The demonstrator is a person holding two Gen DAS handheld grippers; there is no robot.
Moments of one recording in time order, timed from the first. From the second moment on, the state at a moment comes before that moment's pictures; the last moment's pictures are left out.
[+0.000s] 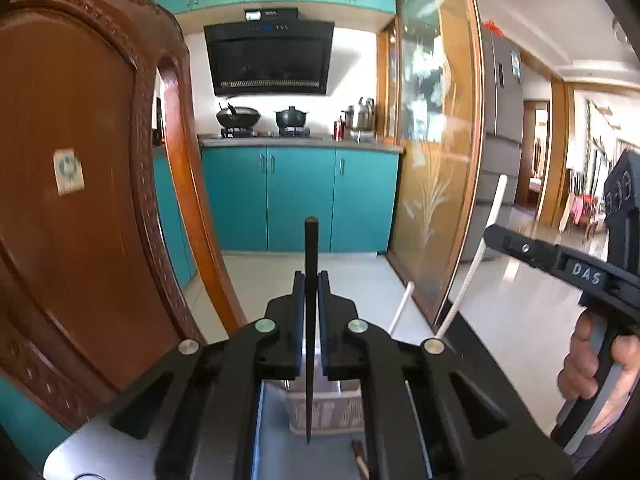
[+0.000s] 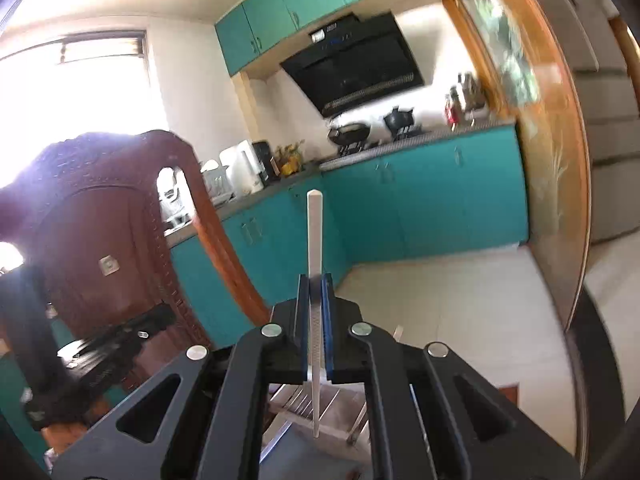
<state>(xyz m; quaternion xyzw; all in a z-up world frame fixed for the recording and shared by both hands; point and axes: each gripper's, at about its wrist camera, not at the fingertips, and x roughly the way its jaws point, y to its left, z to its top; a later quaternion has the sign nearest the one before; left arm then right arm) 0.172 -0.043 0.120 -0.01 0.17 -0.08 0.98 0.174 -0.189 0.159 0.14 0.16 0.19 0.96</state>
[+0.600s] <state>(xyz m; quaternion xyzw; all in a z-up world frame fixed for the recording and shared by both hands) 0.242 -0.044 0.089 -0.06 0.15 -0.02 0.99 0.201 -0.139 0.085 0.02 0.19 0.14 0.97</state>
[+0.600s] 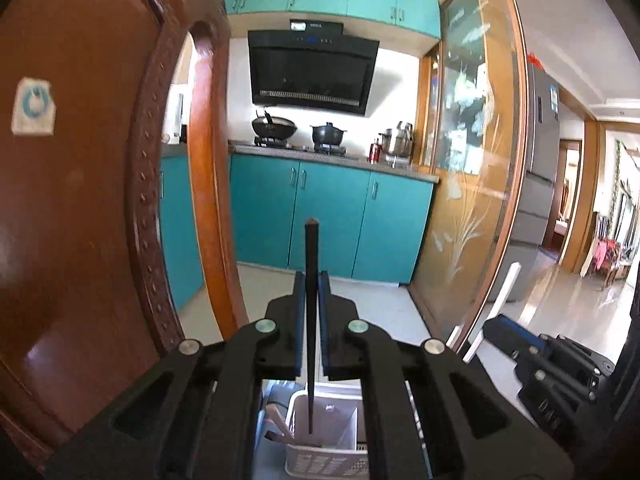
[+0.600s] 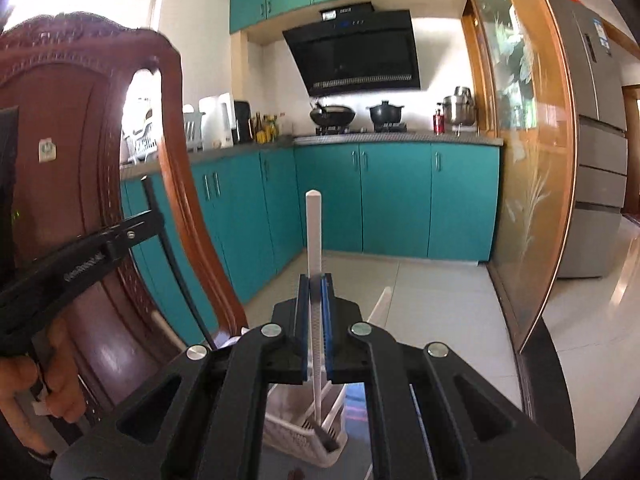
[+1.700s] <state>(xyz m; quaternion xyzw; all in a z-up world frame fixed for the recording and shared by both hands) 0.196 -0.074 0.059 0.04 0.16 -0.01 0.99 0.134 -0.099 -0.110 -0.08 0.49 0.19 0.85</state>
